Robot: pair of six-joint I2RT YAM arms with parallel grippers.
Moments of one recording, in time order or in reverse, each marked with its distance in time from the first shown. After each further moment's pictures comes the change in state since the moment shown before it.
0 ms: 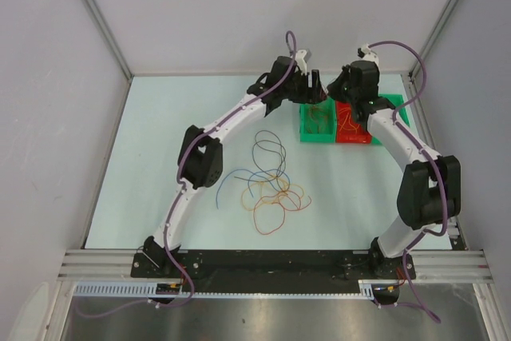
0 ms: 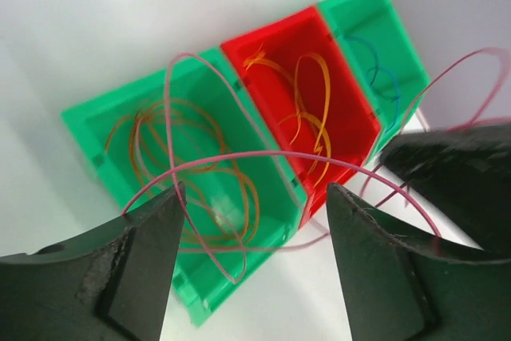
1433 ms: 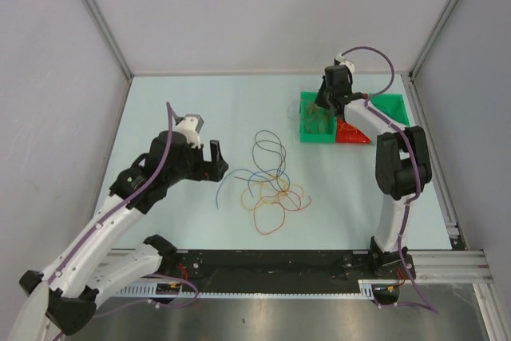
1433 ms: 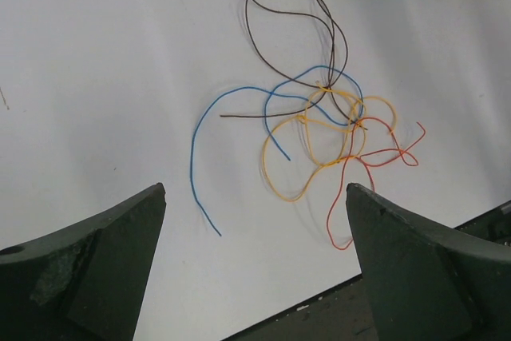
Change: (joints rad) left arm 0.089 -1.550 -1.315 -0.441 -0.310 0.096; right arm 0.052 0.286 0.148 -0.067 0.120 -0.051
